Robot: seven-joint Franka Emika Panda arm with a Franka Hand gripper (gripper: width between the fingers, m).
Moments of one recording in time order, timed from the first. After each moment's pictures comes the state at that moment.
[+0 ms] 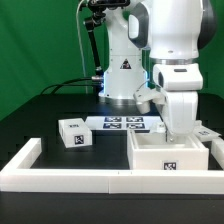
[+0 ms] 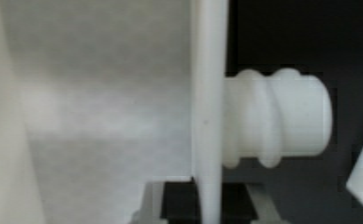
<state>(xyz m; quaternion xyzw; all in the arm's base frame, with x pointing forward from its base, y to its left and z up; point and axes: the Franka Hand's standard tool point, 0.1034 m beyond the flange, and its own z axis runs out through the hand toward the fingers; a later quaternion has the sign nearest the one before) 0.508 0.073 0.024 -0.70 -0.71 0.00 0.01</state>
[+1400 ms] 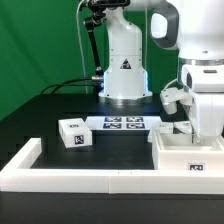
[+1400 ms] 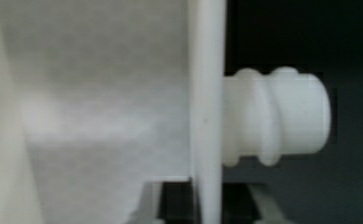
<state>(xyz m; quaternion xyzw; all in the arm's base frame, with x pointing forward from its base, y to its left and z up) 0.521 0.115 0.024 -0.73 -0.69 0.01 0.01</state>
